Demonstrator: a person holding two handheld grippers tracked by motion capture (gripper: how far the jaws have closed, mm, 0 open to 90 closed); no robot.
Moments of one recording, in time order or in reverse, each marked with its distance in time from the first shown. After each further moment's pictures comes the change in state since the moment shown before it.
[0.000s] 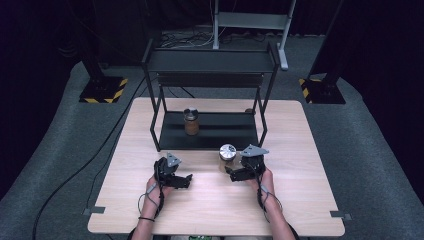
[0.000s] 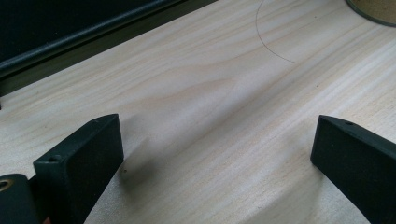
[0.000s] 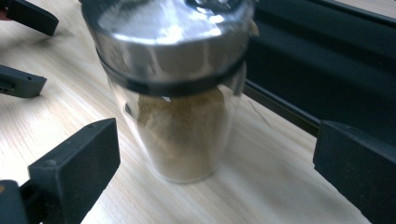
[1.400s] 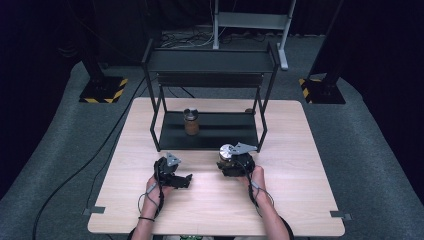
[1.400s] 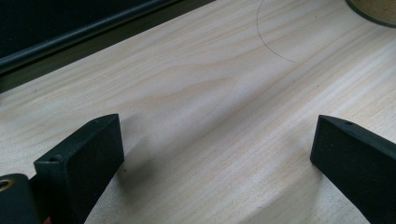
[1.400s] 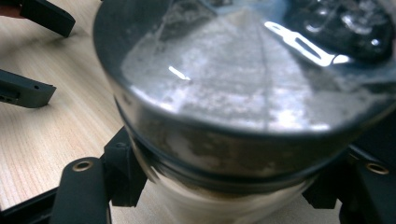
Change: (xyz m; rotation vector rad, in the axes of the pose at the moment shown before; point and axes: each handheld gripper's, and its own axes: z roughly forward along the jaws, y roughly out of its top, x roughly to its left) left arm 0.002 0.000 0.001 0.002 -0.007 -0.011; right arm 0.000 0.009 0.030 0.008 0.066 -0.046
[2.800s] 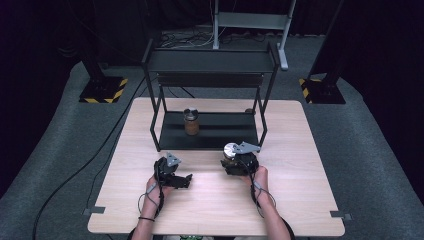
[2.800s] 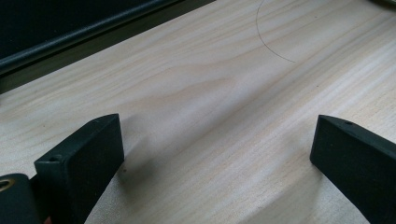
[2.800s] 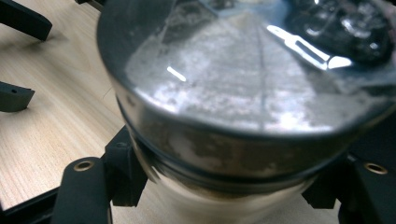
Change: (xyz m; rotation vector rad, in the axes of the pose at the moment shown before) left arm 0.000 0.000 0.000 0.000 0.001 0.004; right arm 0.006 0.000 -0.010 -0.003 -0.071 0.022
